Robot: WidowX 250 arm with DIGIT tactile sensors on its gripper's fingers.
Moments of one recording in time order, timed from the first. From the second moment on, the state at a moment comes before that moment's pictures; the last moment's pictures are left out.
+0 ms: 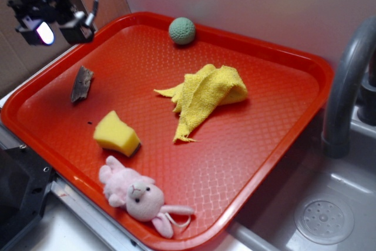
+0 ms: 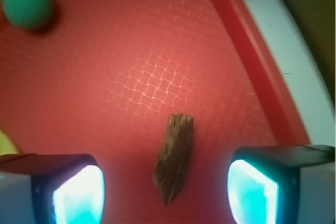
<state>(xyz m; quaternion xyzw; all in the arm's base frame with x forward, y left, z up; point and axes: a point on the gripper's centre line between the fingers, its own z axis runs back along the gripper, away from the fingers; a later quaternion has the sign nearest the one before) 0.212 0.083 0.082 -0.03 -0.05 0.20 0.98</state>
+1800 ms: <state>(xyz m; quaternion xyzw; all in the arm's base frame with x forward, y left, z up) 0.201 0.087 0.009 0.03 0.00 0.29 0.96</state>
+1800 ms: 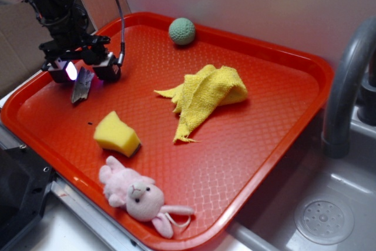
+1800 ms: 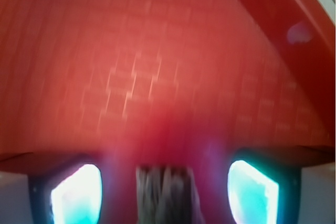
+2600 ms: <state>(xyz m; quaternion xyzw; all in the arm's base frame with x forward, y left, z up) 0.186 0.080 0.008 0.02 0.00 0.28 0.96</state>
